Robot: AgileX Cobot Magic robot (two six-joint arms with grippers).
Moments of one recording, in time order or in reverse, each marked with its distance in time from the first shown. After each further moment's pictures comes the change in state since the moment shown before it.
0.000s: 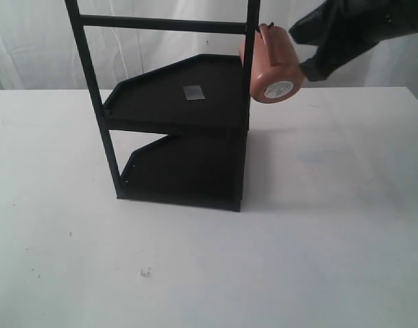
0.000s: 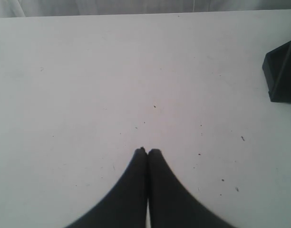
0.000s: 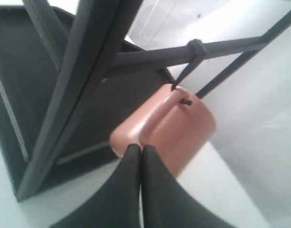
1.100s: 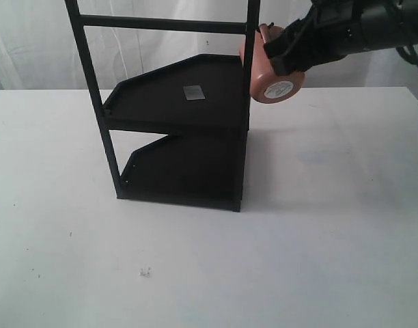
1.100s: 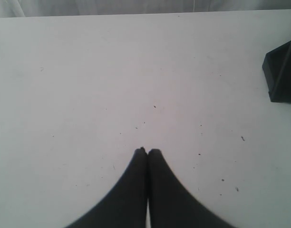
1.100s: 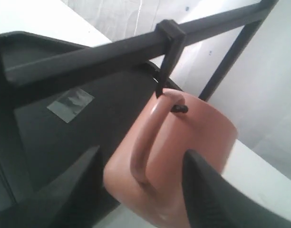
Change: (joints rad) left arm 0.000 0.000 0.000 0.000 0.000 0.000; right arm 0.000 0.176 0.000 0.284 -0.154 -0.054
